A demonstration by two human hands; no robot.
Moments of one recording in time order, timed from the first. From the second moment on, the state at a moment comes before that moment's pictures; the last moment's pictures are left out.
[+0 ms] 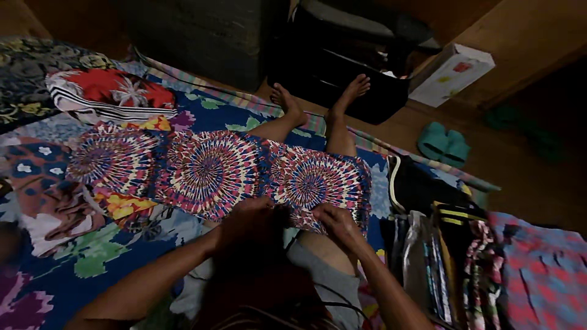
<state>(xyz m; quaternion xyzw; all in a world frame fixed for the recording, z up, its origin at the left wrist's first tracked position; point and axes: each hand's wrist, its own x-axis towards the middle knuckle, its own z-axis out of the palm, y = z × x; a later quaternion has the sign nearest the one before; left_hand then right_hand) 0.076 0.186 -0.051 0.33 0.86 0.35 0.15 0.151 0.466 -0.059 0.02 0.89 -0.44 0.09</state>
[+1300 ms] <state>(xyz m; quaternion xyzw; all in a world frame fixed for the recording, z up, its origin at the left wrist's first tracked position) 0.058 0.198 -0.048 0.26 0.92 0.25 0.16 0.235 0.517 -0.118 0.13 0.89 -0.22 -0.37</state>
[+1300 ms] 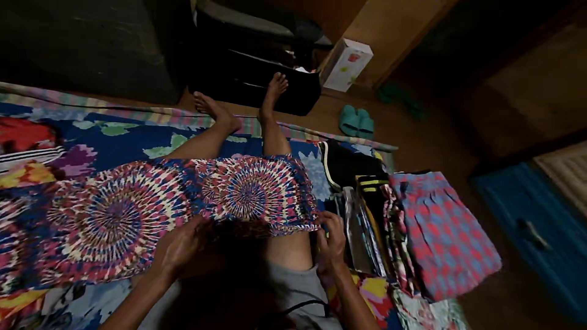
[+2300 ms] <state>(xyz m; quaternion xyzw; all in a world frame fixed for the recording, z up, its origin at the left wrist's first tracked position) 0.057 0.175 -0.094 0.36 0.82 0.45 -0.04 0.232 0.581 -0.092 0.10 0.73 -0.58 -0.36</state>
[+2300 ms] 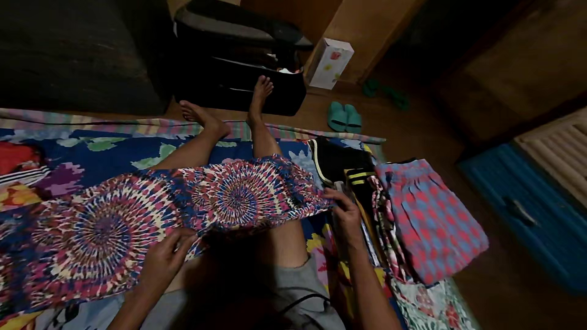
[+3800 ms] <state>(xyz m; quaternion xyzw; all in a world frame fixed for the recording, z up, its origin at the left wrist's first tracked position) 0.006 0.000 -0.030 -0.17 0.94 0.19 -0.21 0.107 0.376 -0.122 -0.30 0.91 -0.18 -0.21</state>
